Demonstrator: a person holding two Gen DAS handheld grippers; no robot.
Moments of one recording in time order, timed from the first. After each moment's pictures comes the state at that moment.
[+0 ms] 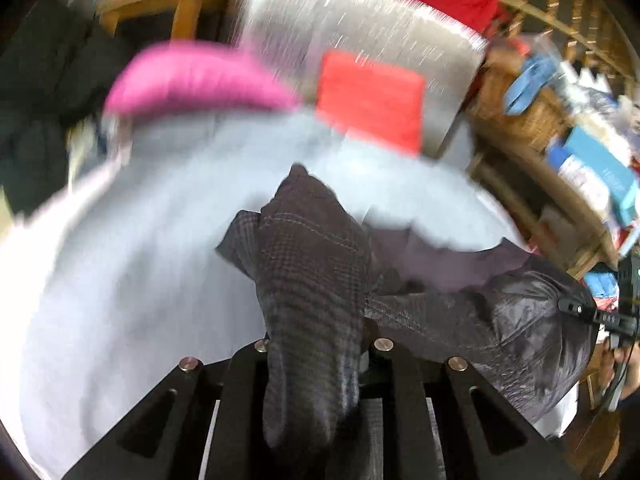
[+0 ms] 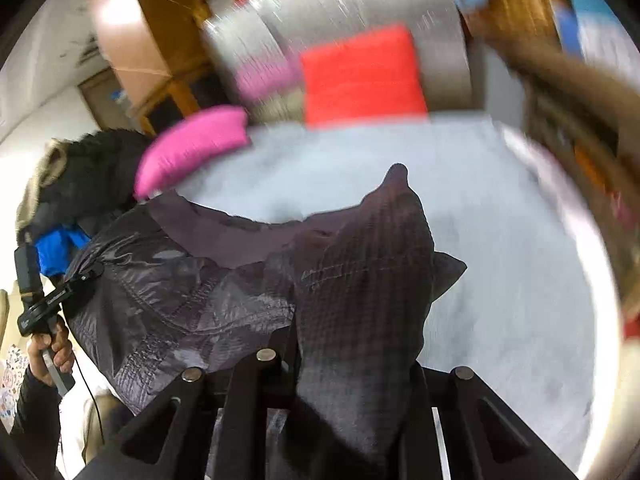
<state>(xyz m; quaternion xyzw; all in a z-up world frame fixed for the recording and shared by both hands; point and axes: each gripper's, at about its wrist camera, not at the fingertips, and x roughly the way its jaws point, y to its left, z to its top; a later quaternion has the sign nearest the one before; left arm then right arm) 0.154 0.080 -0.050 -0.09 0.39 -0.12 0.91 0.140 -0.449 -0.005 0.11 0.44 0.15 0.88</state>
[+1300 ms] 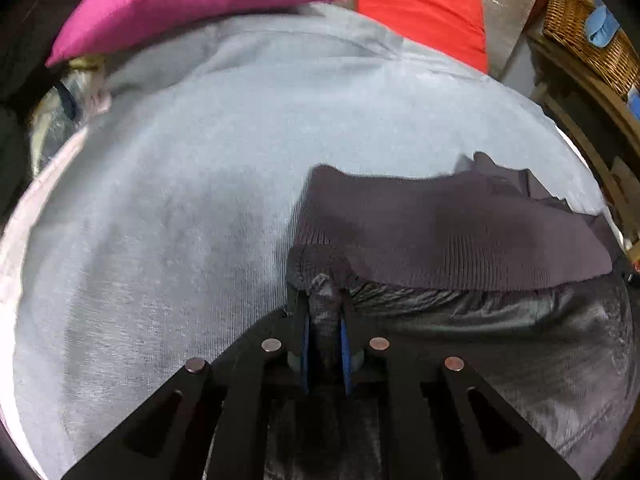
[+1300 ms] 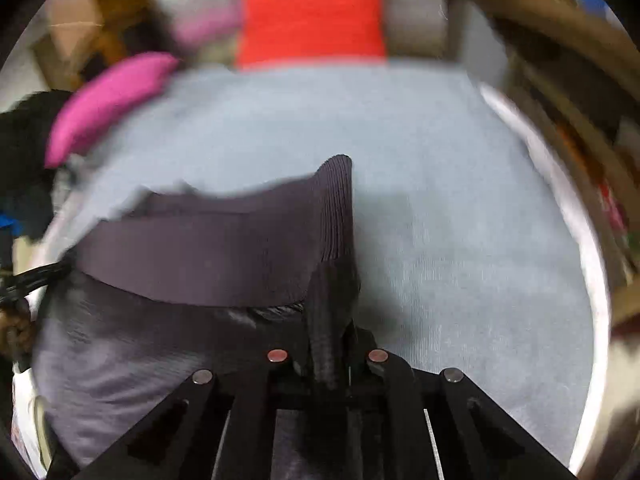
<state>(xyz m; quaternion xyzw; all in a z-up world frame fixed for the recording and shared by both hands) 0.272 0.067 -0.115 -0.01 0.49 -0.07 0.87 0.252 -0.466 -0.066 0.06 0.53 0.07 0.84</state>
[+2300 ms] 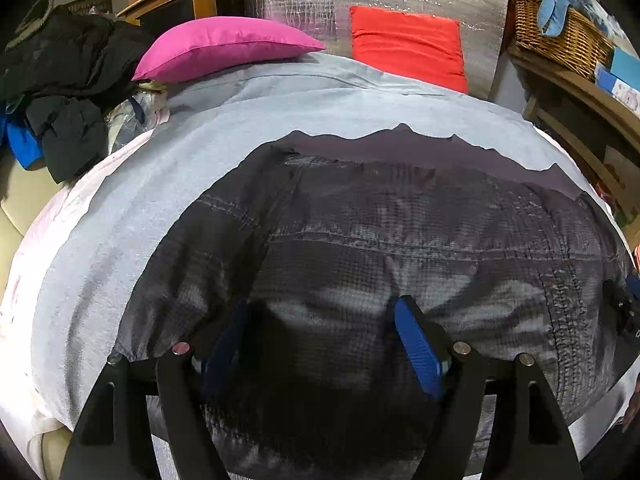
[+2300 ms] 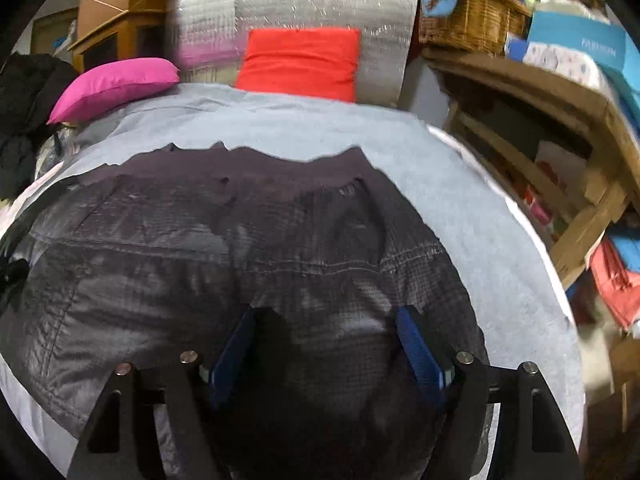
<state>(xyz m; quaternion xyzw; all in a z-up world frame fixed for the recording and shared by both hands) 0.102 -0.001 -0.100 0.00 0.41 0.00 0.91 0.089 -0.381 -0.045 -0.04 0.39 -0.03 0.92</state>
